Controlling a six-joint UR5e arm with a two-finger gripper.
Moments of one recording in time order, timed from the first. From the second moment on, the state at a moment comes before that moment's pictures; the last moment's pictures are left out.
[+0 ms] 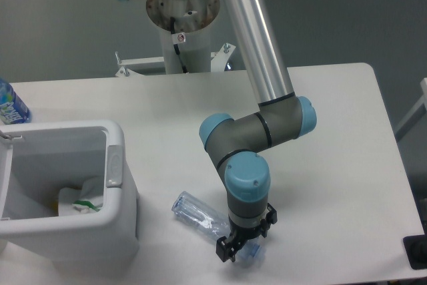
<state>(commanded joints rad) 2.37 -2.33 -1.38 -0.80 1.57 -0.25</state>
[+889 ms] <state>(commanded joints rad) 2.36 -2.32 -1.38 -0.80 1.59 -0.24</state>
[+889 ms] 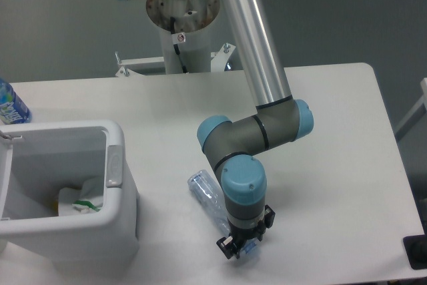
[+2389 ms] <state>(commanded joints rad) 2.38 -2.03 -1.14 -0.72 1.58 -0.16</state>
